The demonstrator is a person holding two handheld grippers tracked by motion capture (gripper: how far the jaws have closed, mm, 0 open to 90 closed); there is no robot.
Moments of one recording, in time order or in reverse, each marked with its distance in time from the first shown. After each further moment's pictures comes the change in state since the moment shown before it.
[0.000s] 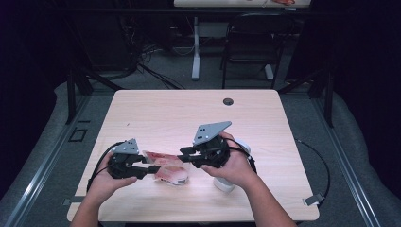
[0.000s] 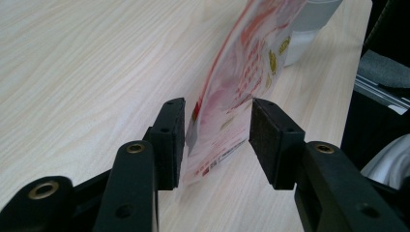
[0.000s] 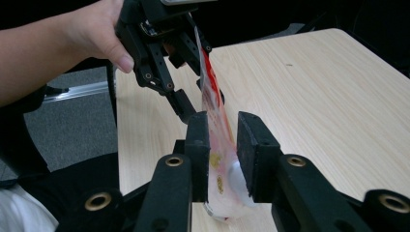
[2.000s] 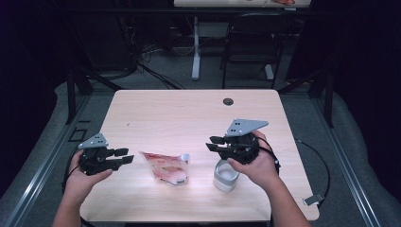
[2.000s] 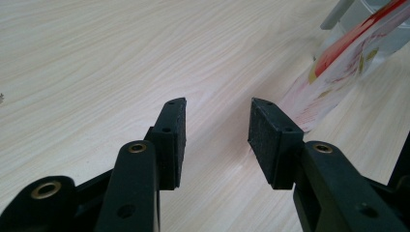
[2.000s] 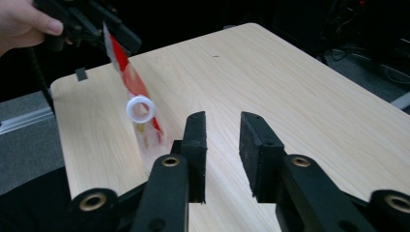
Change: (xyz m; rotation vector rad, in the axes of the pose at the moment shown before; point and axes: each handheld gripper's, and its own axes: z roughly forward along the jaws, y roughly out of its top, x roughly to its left) left arm 0.033 -0.033 -0.052 -0.083 0.194 -0.155; right arm -0.021 -0.032 -0.056 -0.045 -0.244 0.130
